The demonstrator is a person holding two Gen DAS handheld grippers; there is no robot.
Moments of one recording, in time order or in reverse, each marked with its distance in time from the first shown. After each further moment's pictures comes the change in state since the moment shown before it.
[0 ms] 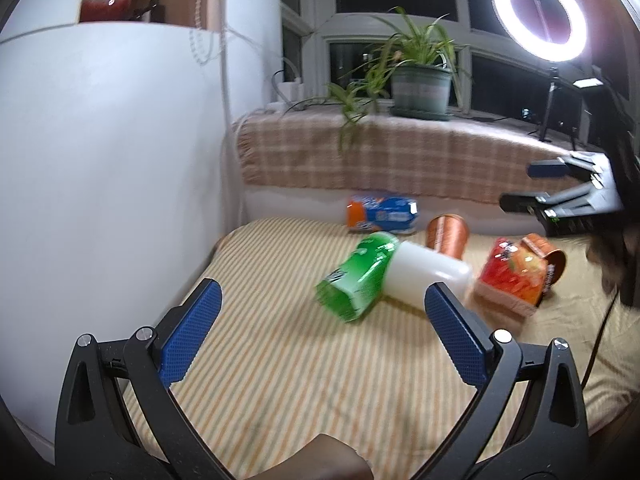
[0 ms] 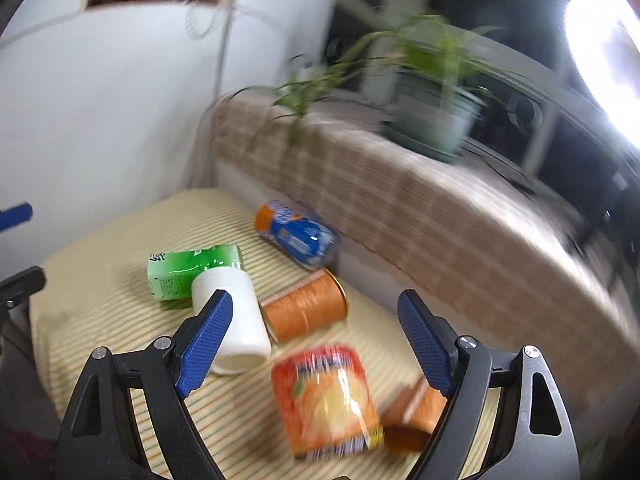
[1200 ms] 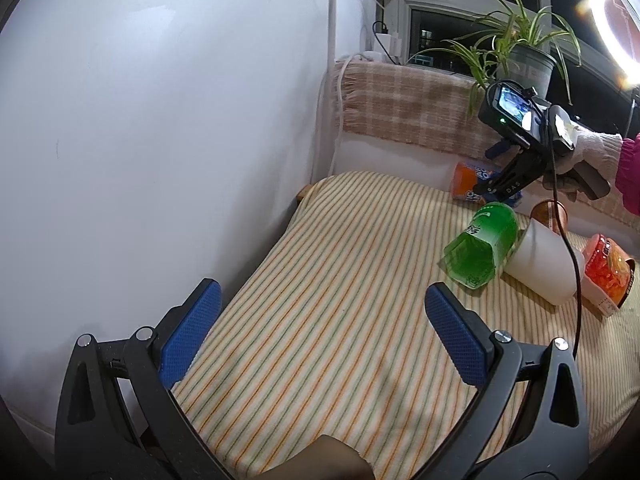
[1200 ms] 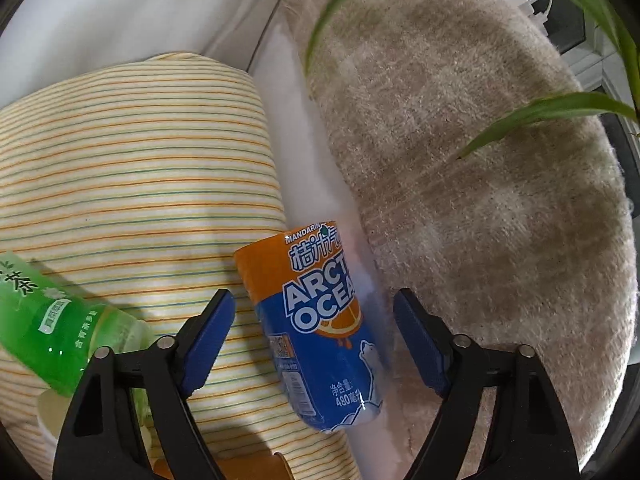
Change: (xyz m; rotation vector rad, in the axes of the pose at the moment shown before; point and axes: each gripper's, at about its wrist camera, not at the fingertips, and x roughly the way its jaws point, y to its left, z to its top) left arm 0.046 0.107 -0.027 -0.138 0.140 0.150; right arm 0.266 0.070 0.090 -0.561 0.404 0.095
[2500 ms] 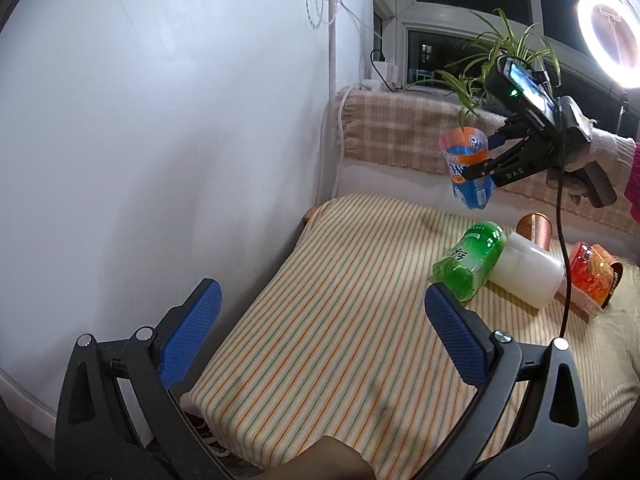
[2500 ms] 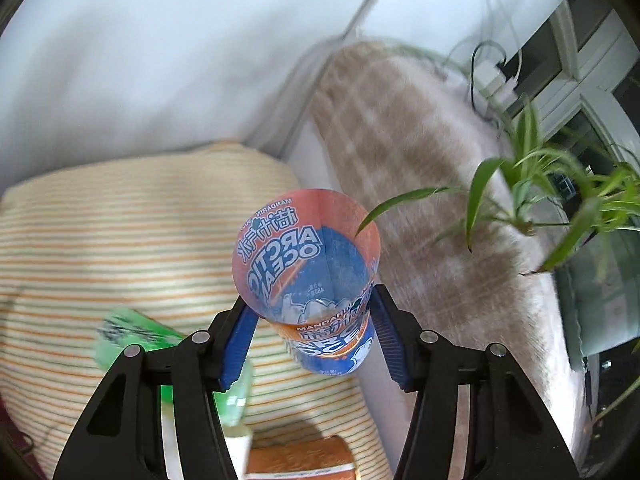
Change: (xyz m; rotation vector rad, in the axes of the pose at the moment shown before) left arm -0.050 0.003 0.003 0.015 -0.079 0.015; right arm -0.111 0.024 0.015 0.053 -0.233 0.038
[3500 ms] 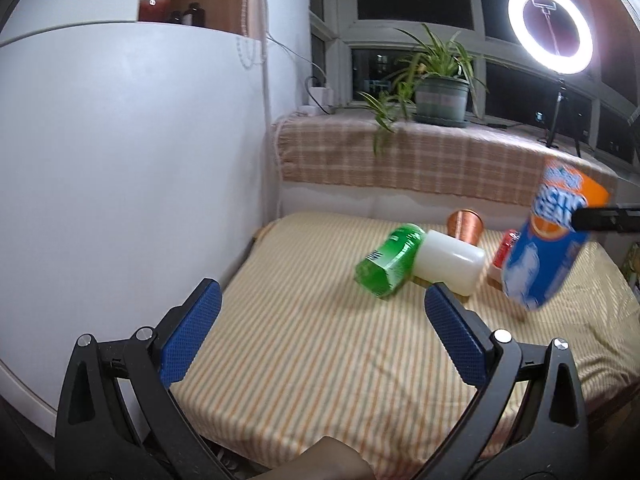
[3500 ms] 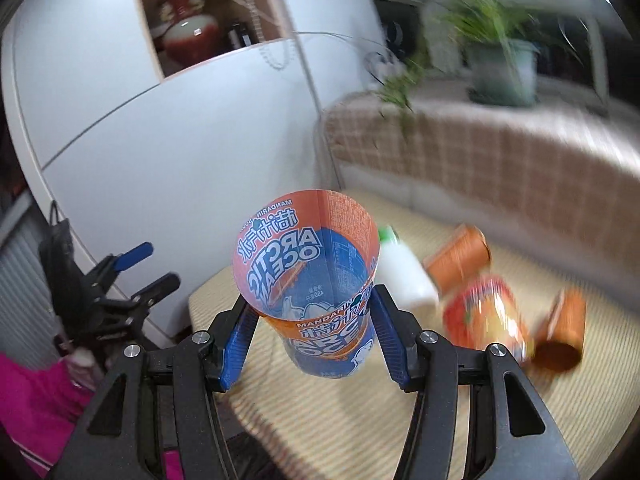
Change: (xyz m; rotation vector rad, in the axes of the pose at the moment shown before) left arm -0.060 -0.052 -0.009 0.104 -0.057 -0.141; right arm -0.182 0.068 -0.195 0.747 -0.346 0.307
